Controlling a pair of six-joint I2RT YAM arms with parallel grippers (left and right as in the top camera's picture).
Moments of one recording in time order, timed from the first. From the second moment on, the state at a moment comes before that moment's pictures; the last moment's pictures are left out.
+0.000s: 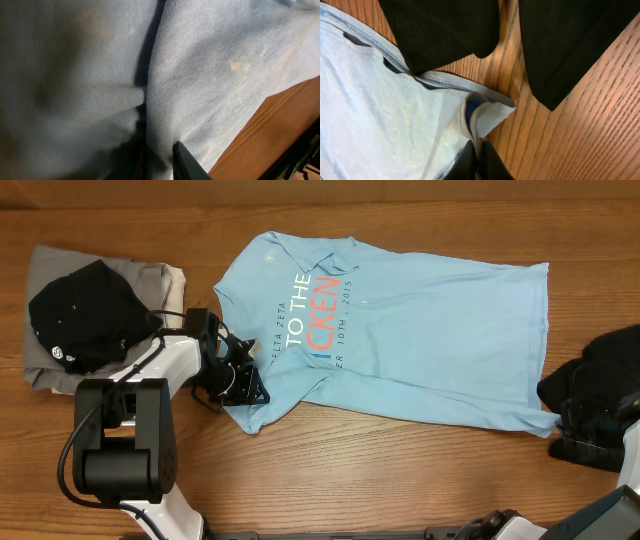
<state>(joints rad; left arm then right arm) -0.03 1.88 1.03 -0.80 0.57 0.11 -0.78 1.39 0.90 -0.91 -0.24 0.62</state>
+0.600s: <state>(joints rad) -0.03 1.88 1.41 -1.11 0.50 0.21 -0.78 1.39 0.89 -0.91 -0.24 0.62</state>
